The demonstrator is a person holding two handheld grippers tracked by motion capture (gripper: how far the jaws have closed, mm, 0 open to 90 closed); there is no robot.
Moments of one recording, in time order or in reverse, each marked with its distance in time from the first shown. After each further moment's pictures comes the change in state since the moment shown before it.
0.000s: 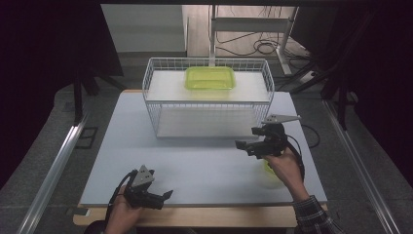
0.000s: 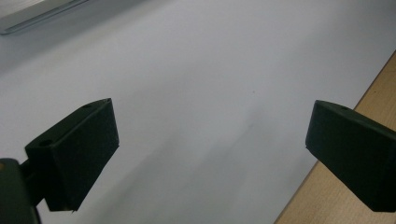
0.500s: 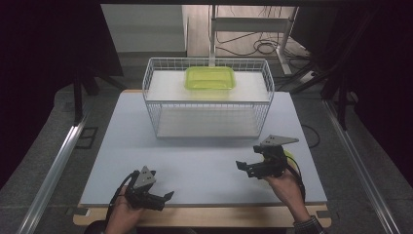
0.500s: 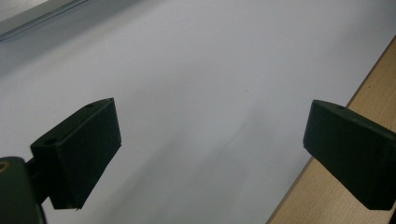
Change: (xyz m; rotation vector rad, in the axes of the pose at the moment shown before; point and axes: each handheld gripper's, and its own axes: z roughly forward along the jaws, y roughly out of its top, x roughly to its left) left arm -0.005 0.002 0.000 0.016 -0.003 0.032; right arm 0.016 -0.052 0.001 0.047 -0.023 -0.018
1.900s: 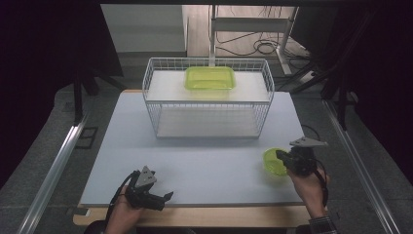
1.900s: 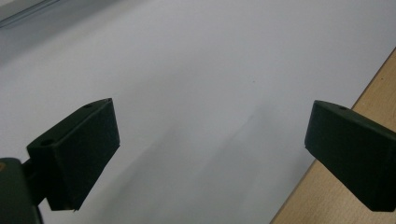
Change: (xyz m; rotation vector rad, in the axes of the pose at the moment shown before) left arm 0.002 -0.001 0.003 0.028 0.009 -0.013; right arm -0.062 -0.033 -0.043 0.040 -0.336 0.082
